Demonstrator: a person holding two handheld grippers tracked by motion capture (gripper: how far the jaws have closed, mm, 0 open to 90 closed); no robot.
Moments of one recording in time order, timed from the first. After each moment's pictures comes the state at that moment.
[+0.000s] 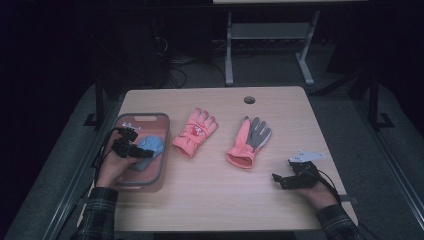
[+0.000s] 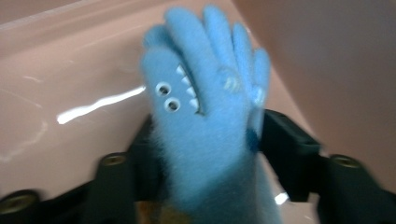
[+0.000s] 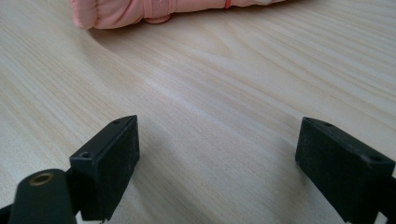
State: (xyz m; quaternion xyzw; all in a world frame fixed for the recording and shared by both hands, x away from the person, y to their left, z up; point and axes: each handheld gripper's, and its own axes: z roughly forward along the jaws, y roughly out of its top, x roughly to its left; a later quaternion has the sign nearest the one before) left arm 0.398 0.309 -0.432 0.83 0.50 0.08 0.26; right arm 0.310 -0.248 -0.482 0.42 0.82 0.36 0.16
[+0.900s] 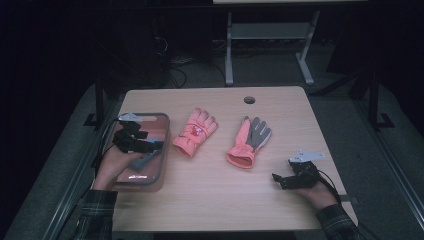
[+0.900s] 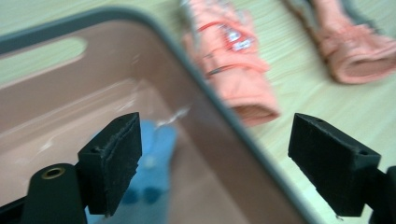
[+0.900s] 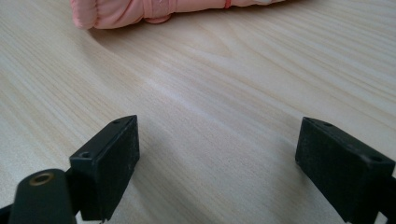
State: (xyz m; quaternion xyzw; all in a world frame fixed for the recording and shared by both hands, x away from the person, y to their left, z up) left arm 0.368 0.265 -0.363 0.82 0.43 0.11 0.37; right arm 0.310 -0.248 -0.482 0.42 0.82 0.36 0.16
